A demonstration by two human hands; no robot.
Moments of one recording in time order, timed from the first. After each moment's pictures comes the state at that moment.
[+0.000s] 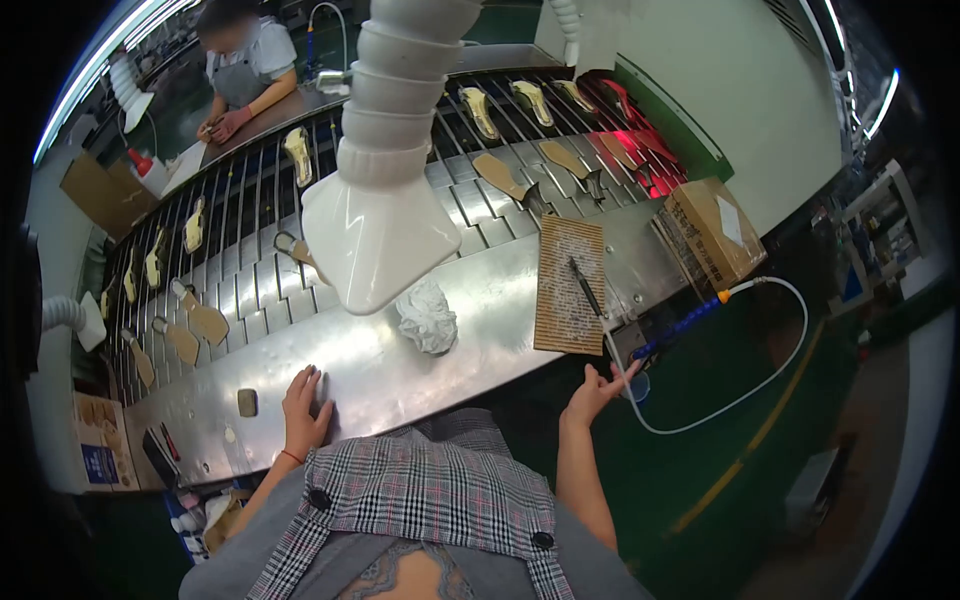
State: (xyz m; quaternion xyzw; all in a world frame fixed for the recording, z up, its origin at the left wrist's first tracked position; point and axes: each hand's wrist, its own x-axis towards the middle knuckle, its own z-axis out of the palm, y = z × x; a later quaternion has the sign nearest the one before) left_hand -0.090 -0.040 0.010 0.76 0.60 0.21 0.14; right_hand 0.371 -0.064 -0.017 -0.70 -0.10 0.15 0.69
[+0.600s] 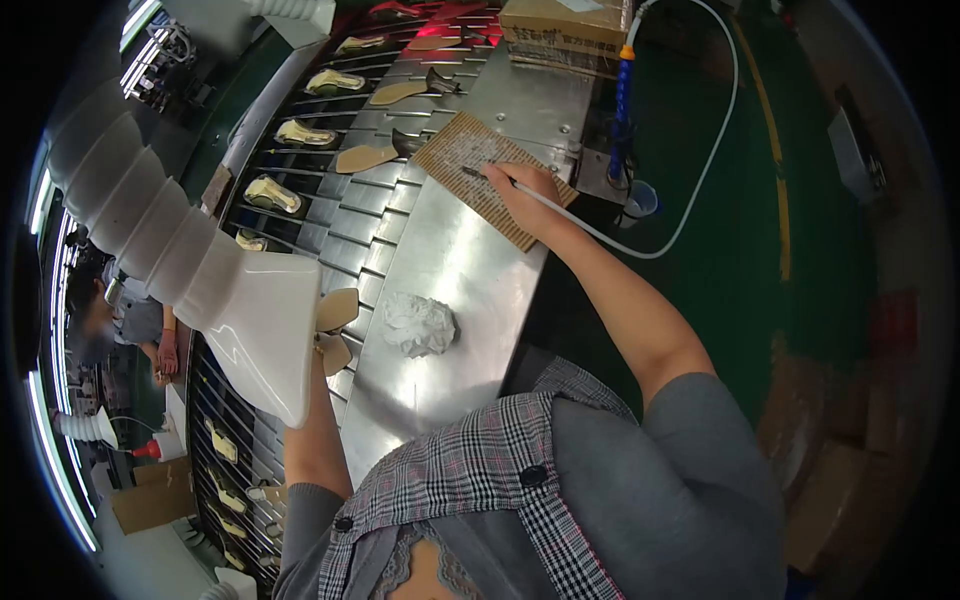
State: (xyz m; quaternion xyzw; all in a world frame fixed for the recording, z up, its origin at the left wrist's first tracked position) left_hand -0.053 0.371 -0.113 0.36 0.59 0.38 0.62; right_hand 0.378 0.039 0.027 -0.76 -0.35 0.13 0.53
